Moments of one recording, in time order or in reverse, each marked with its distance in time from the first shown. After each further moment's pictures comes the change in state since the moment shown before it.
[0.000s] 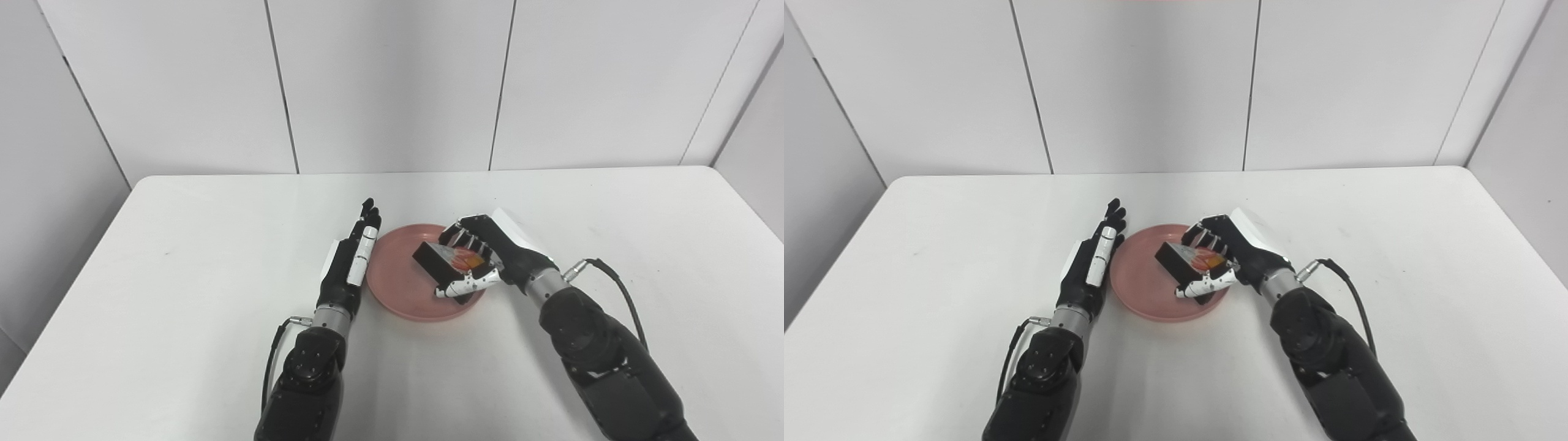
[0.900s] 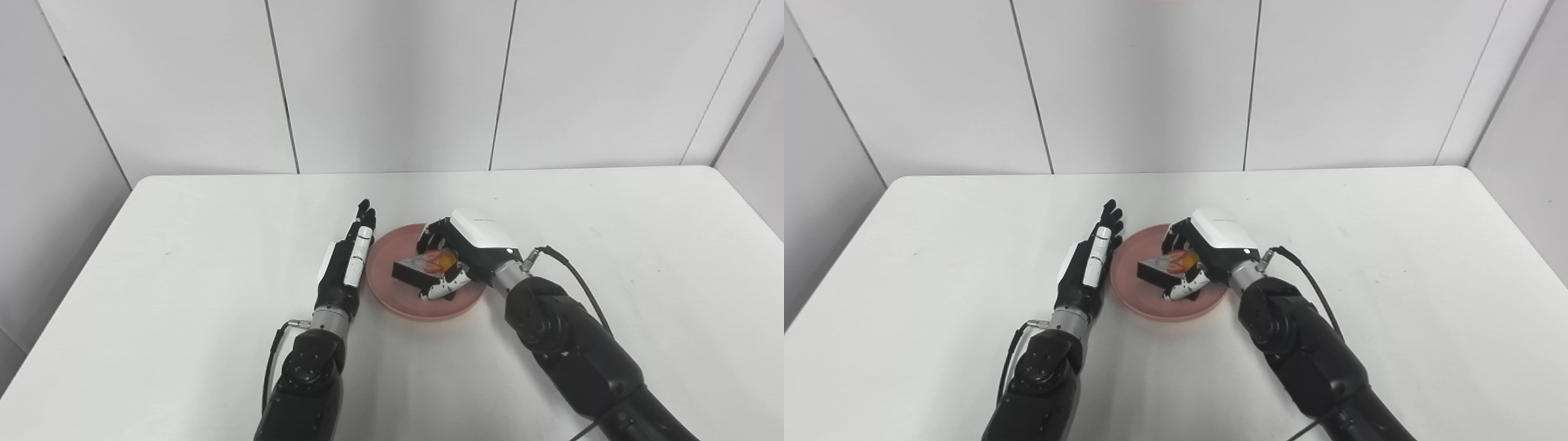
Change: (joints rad) left arm 0.012 -0.002 0.005 -0.023 -0.025 0.019 -0.003; right arm -0.095 -0.006 0.123 0.187 -0.191 -0.109 -0.047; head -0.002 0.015
